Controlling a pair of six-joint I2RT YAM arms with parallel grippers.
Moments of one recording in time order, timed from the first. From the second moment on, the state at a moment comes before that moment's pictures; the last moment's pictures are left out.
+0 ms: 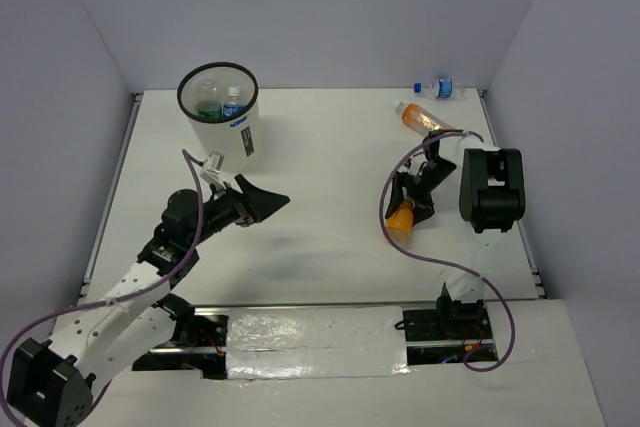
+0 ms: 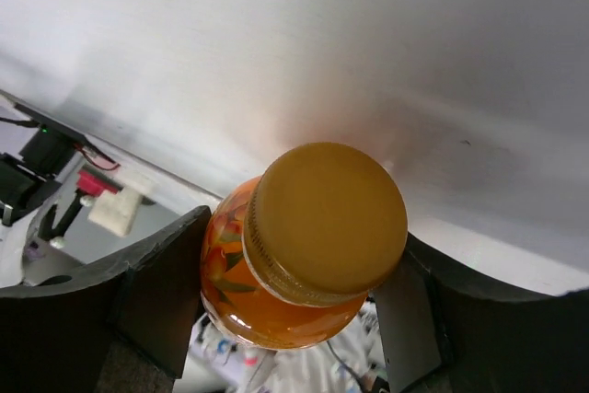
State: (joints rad) left arm -0.45 0.76 0.46 0.19 0.34 -0.93; right arm -0.01 1.99 1.28 -1.09 -0.51 0.08
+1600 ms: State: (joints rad) left arm -0.80 1.55 1.01 0.39 0.25 -0.76; right arm 0.28 1.52 1.51 -0.83 -0.82 -0.06
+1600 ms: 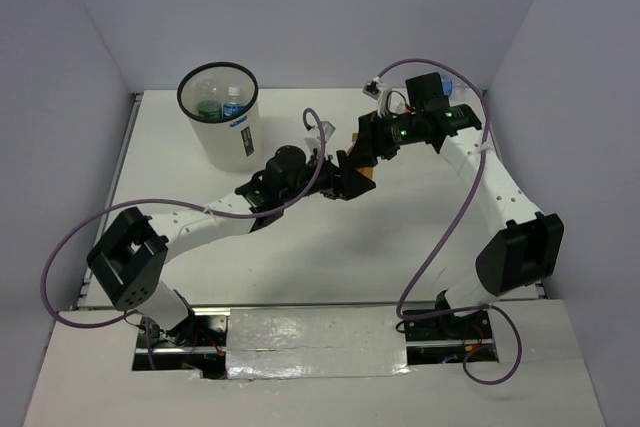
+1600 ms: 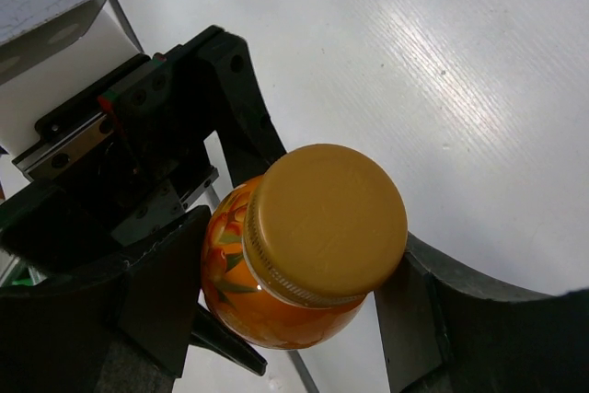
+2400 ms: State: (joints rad) left arm -0.57 1.29 1.04 0.01 0.17 -0.52; right arm 0.06 1.50 1.59 -0.81 -0.85 -0.25
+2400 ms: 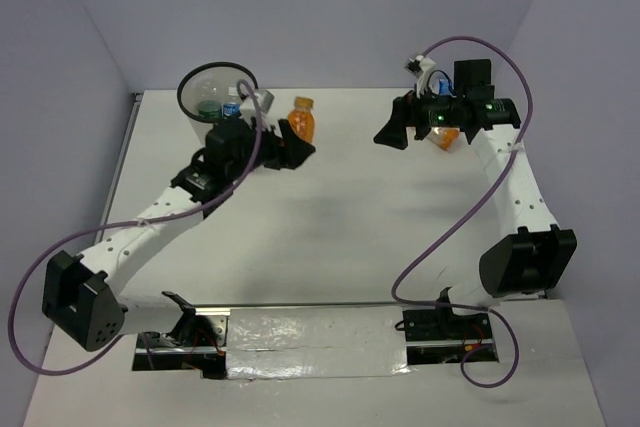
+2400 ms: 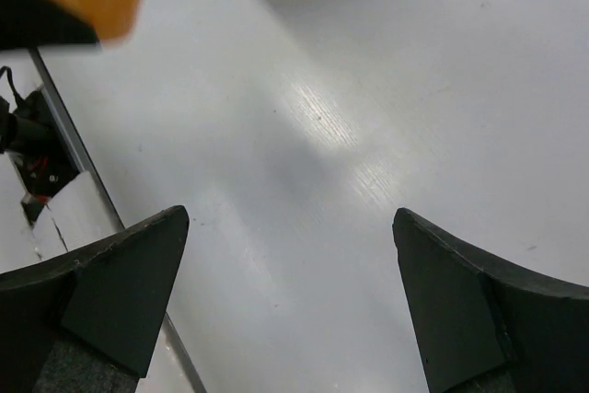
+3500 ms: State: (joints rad) left arm -0.13 1.67 1.61 -0.30 -0.04 -0.37; right arm 0.07 1.39 1.41 -0.74 -0.71 -0.39
